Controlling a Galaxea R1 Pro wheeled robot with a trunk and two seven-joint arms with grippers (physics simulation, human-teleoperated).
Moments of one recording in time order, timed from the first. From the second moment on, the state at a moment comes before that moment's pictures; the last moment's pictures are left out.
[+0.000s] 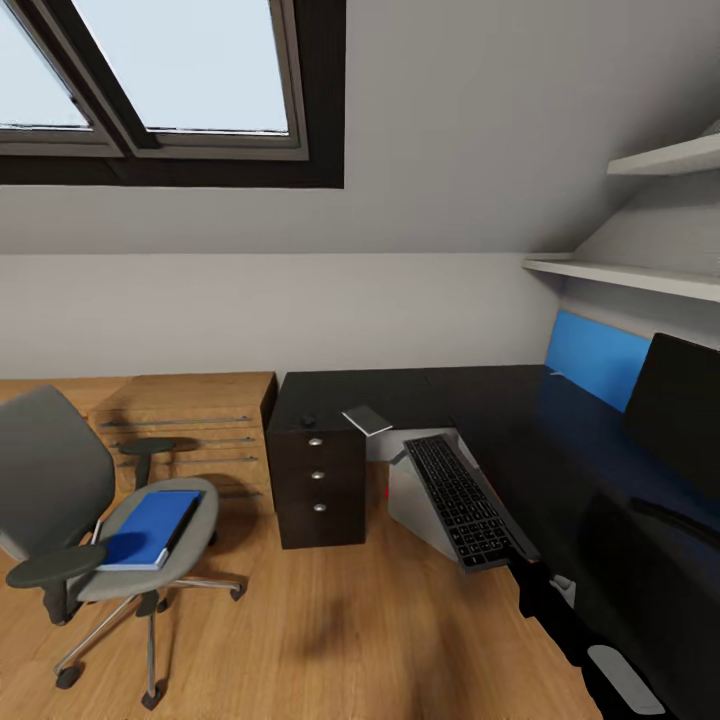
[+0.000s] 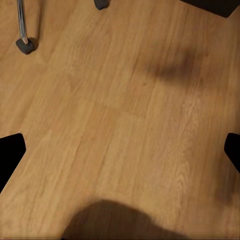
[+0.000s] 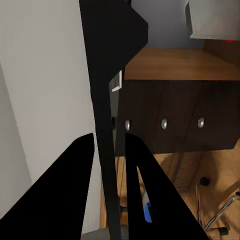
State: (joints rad) left arm -0.06 0.00 0.17 -0.49 0.25 -0.21 -0.04; right arm -0.38 -0.19 -0.09 -0.60 -1.42 0.37 0.51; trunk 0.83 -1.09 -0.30
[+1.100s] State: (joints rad) left arm -0.06 0.00 0.17 -0.49 0.25 -0.21 -0.04; right arm -0.38 -0.19 -0.09 -0.60 -1.42 0.36 0.51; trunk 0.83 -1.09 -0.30
